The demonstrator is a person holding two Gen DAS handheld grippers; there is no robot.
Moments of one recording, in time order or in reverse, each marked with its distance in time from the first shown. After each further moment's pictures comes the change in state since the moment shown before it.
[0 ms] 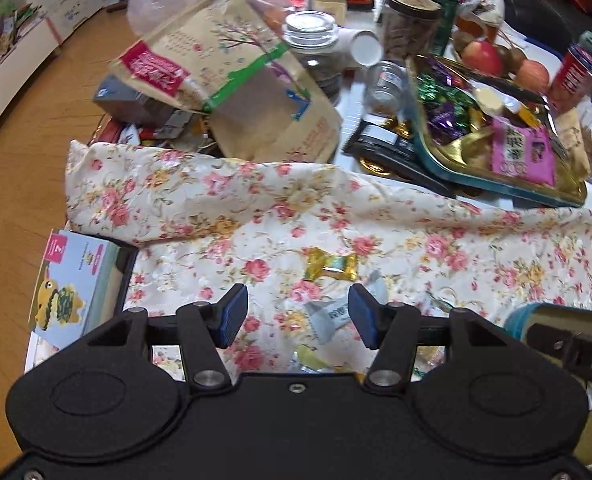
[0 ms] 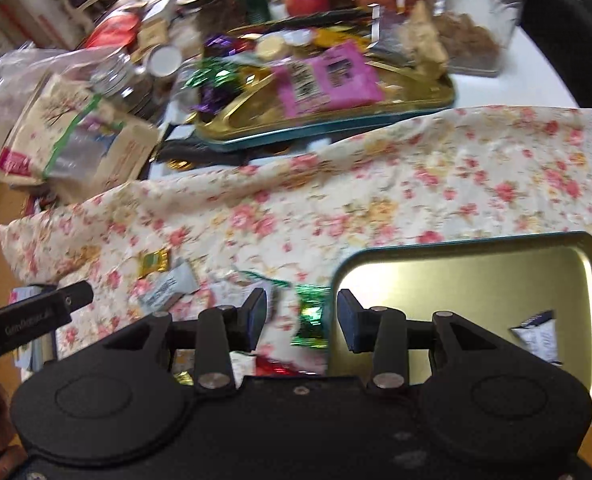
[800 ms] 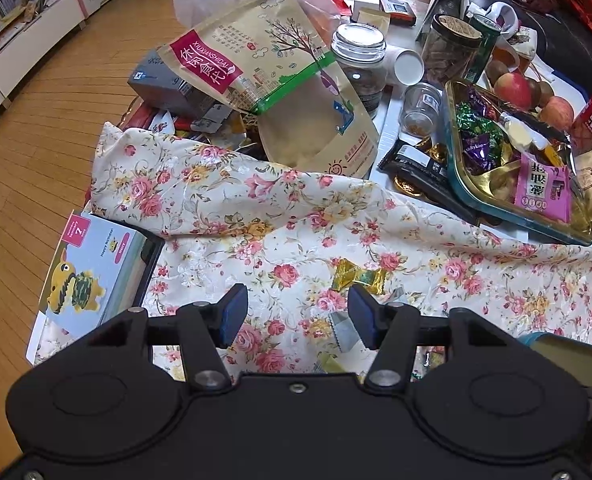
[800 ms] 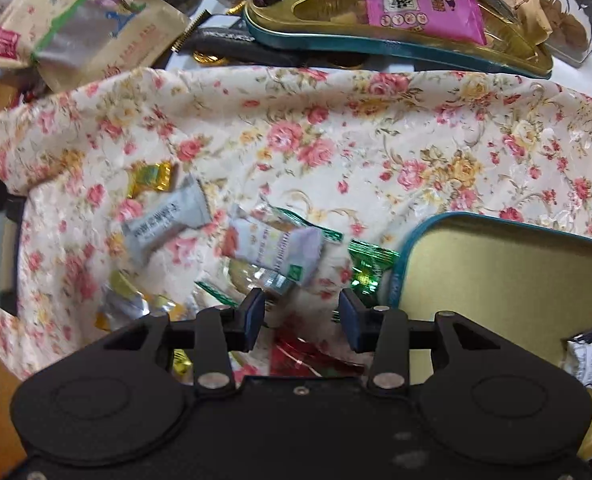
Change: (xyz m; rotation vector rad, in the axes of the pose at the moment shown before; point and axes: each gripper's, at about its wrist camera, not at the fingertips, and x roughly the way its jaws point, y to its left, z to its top) left arm -0.006 0.028 0.008 -0.097 0.006 -0.005; right arm 0.077 0.034 -0.019 -0.194 0.162 -0.104
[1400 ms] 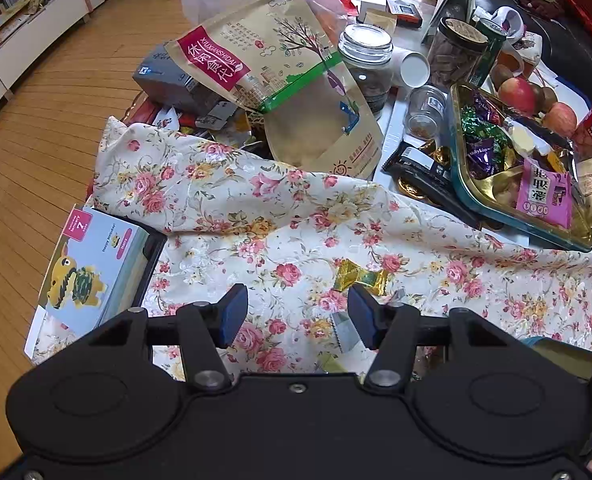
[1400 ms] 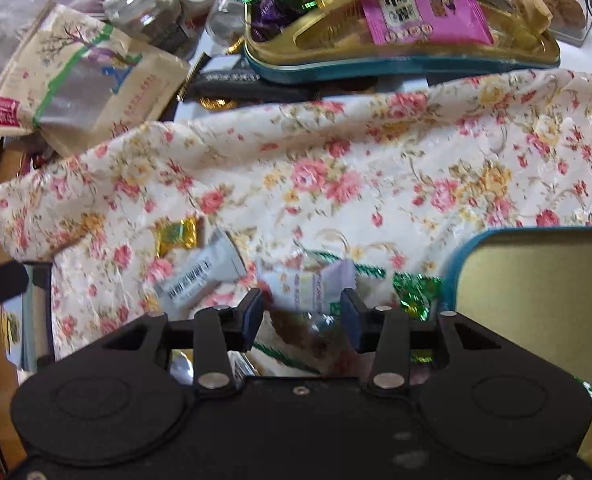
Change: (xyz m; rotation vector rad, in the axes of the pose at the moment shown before) left arm -0.001 0.004 0.000 -0.023 0.001 0.001; right arm 0.001 0.012 0.022 0.154 -0.109 0.118
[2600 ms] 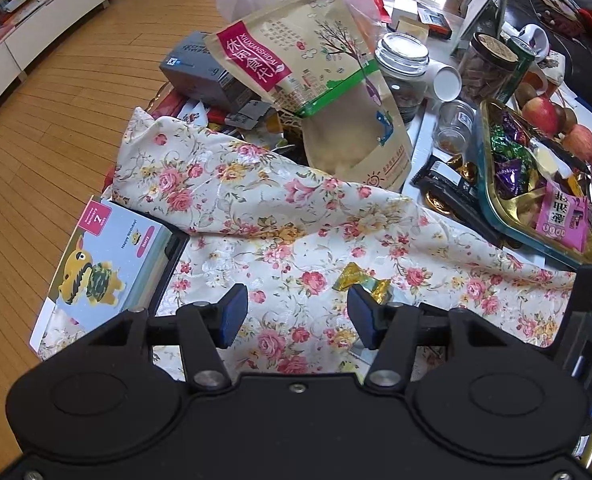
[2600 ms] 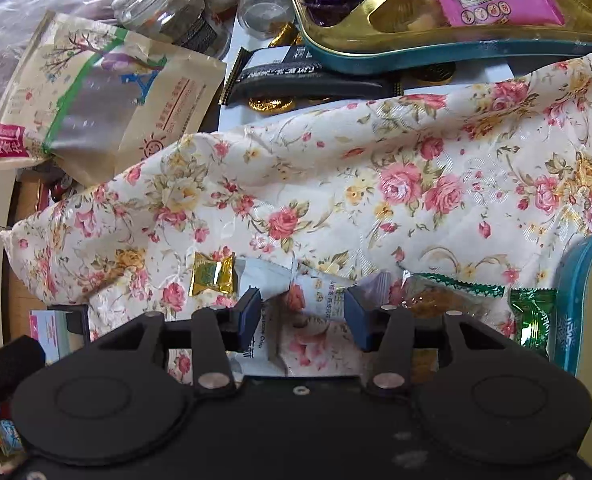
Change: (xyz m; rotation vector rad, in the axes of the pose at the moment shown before) left arm 0.003 0.027 0.007 -0.071 0.010 0.010; right arm 0.040 0.045 0.015 0.071 0.009 0.077
